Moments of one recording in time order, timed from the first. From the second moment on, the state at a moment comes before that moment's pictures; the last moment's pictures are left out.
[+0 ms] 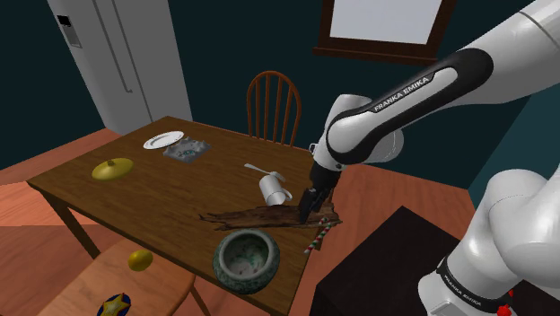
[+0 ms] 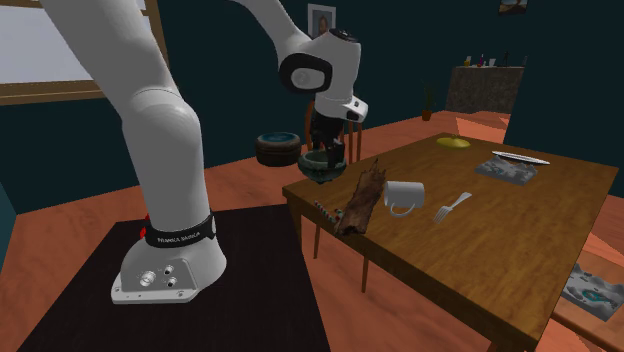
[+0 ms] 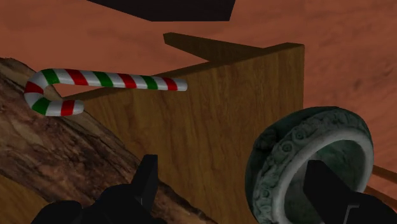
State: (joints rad) arm 0.33 -0.29 0.08 -2.74 0.61 2.48 -0.34
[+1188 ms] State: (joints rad) arm 0.37 -0.18 0.09 -2.74 0.70 2.58 -0.40
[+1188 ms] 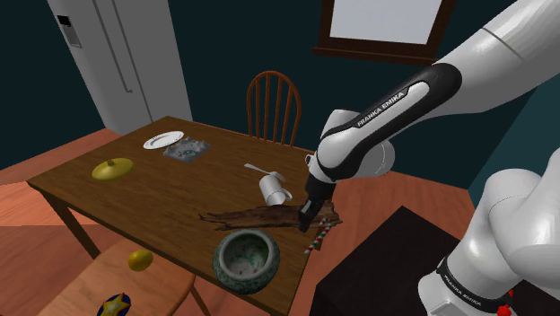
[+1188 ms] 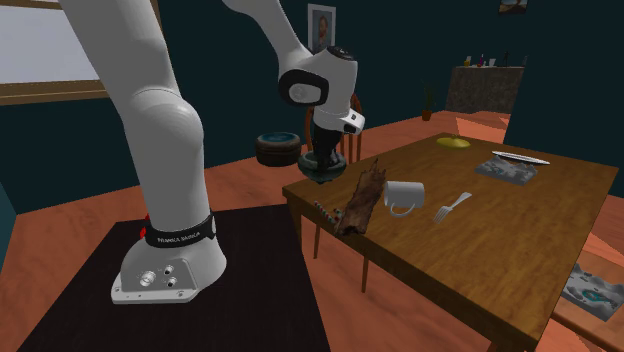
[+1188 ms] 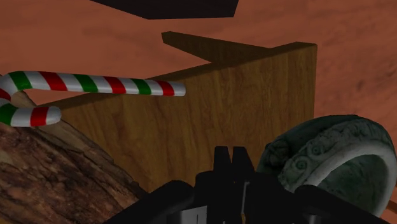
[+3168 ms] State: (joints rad) arm 0.06 0.03 0.20 -2.77 -0.27 2.77 0.37
